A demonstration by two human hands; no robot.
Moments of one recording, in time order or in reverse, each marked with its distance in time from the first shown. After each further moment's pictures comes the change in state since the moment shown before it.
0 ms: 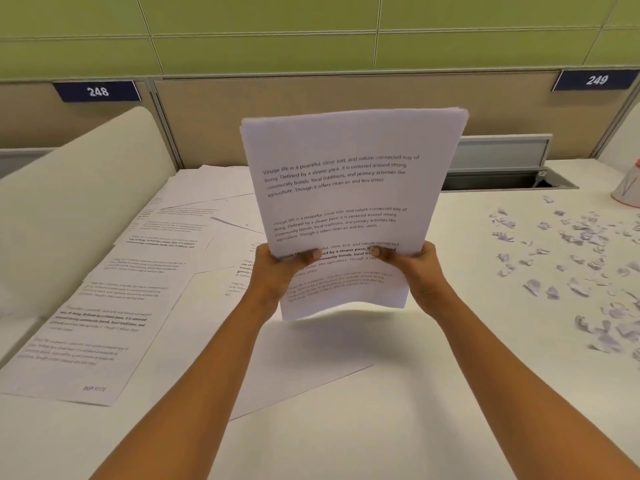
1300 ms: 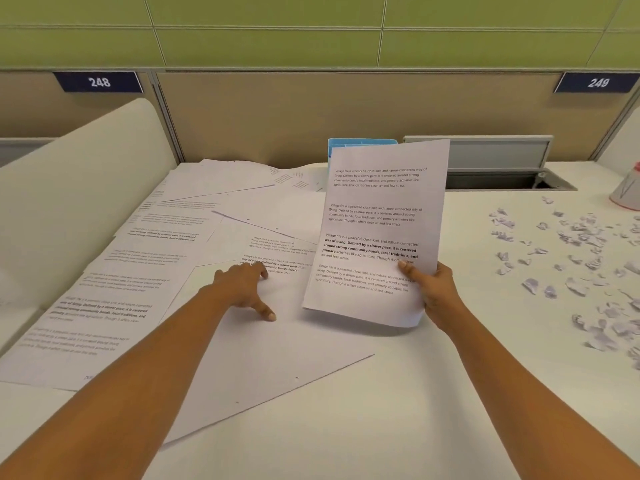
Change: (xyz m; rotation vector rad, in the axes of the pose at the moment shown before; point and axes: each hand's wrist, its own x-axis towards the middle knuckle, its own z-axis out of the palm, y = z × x) left_hand 0.031 -0.038 -0.071 1.518 -0.406 -0.393; right_hand -0.004 0.045 -0.038 -0.012 0.224 0.170
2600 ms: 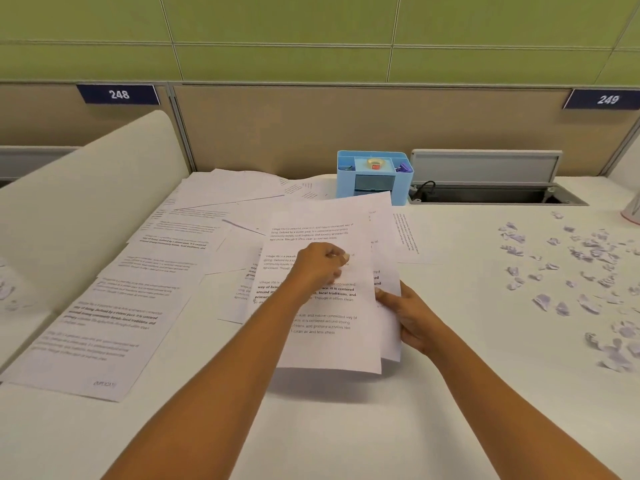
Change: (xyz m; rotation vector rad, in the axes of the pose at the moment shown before) left_hand -0.033 0.102 -0.032 -1.081 0.177 0.159; right_hand -0.028 -0.002 0.044 0.146 -0.392 0.236
